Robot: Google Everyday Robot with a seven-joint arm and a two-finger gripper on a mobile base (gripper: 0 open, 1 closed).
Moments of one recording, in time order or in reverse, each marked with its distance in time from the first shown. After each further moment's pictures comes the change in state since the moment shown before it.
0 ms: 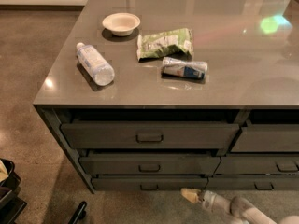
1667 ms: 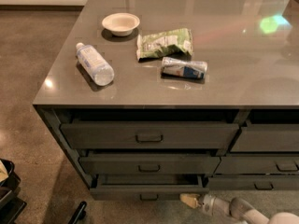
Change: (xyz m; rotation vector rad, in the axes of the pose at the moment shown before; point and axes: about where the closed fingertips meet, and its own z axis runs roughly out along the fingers) arm 0.034 -0.002 -0.004 -0.043 0.072 0.017
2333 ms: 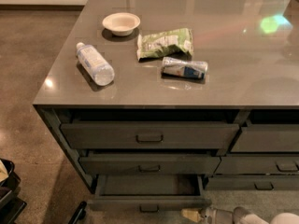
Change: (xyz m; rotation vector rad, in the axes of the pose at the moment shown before) arm 0.061 0.014 -0.020 -0.013 0.122 0.096
